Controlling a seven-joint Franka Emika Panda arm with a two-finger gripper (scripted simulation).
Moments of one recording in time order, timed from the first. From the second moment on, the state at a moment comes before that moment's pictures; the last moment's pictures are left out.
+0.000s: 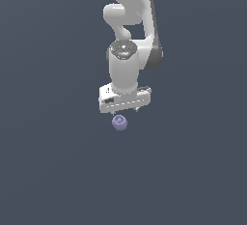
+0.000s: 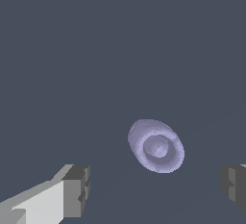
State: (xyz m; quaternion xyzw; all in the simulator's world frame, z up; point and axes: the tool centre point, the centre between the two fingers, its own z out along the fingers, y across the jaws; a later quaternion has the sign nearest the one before) arm 0.000 0.007 0.156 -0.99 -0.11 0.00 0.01
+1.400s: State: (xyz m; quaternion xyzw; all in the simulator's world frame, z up) arm -0.006 -0.014 0.115 -0.89 -0.46 0.00 0.00
